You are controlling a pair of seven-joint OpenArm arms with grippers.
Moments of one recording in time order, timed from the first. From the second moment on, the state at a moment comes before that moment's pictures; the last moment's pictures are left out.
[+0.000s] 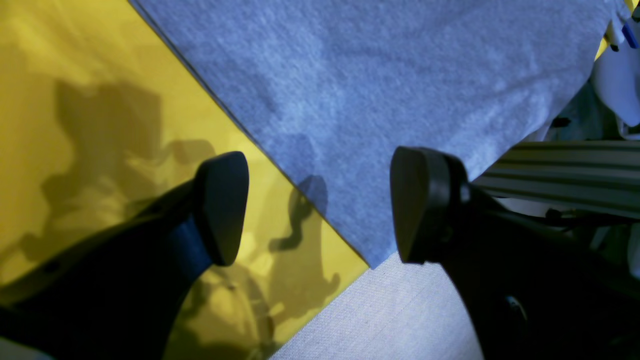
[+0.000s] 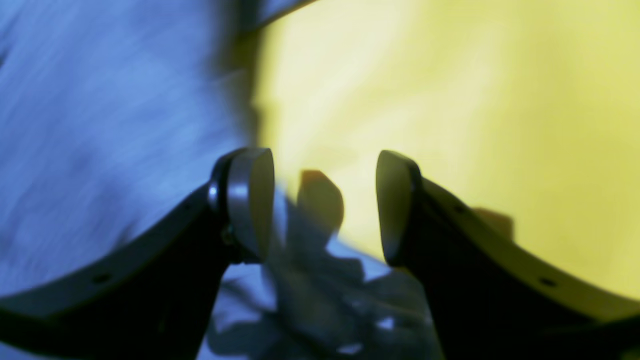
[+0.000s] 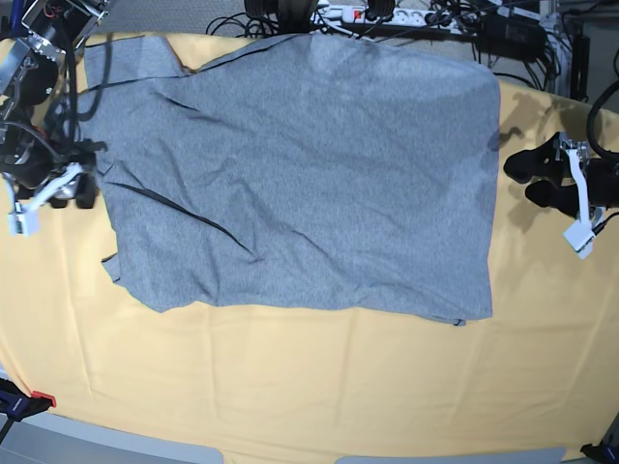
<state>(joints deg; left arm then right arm) 2.7 -54.7 -8.5 89.0 -87.8 -41.9 81.0 -1.8 15.2 41.9 93.8 30.8 36.4 -65.0</state>
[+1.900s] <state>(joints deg) 2.7 -54.7 -8.5 89.0 -87.8 -41.9 81.0 -4.0 14.6 48.1 102.7 30.9 33.3 -69.6</state>
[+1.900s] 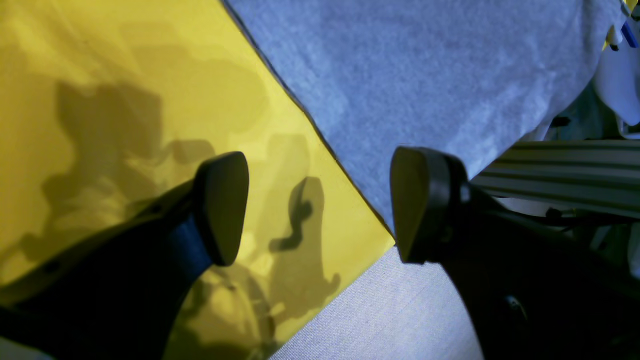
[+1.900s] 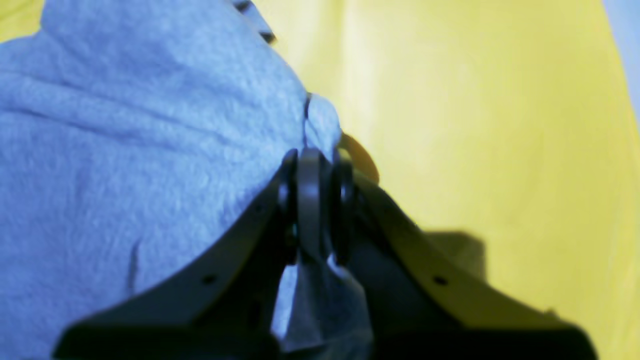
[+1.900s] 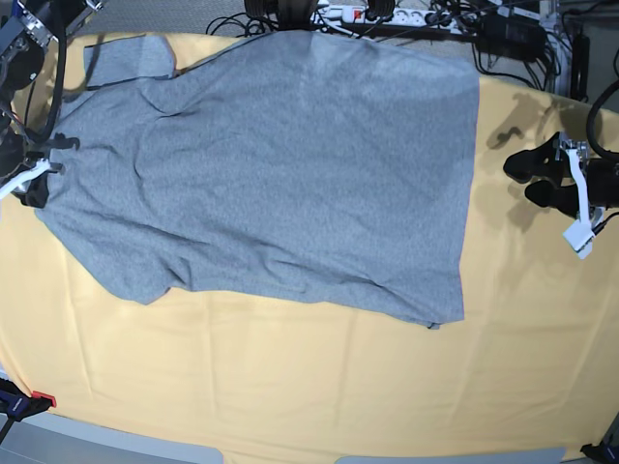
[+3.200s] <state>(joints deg) -26.0 -24.5 -9.5 50.5 -48.8 -34.7 46.7 -7.2 16.9 48.1 102.7 51.7 41.6 -77.0</state>
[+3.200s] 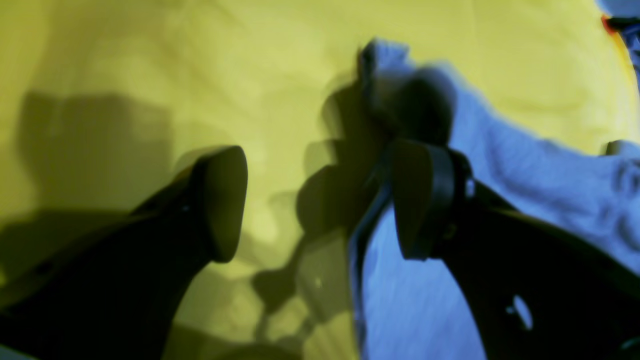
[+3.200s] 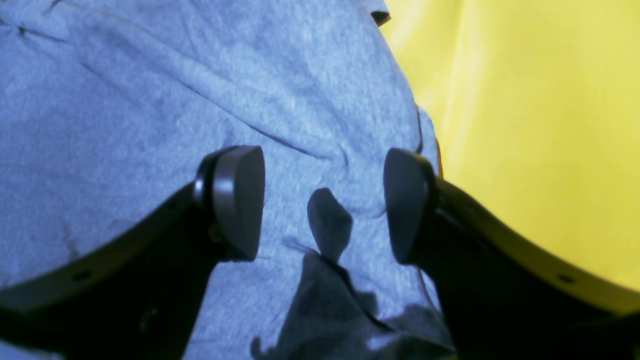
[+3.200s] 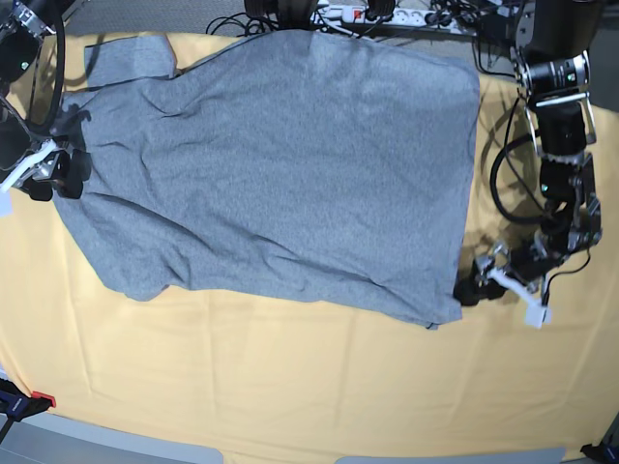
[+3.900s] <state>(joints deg) -30.7 -18.5 -9.6 41.2 -54.0 -43.7 50.8 -7.2 16.8 48.1 102.7 53.4 41.6 -77.0</state>
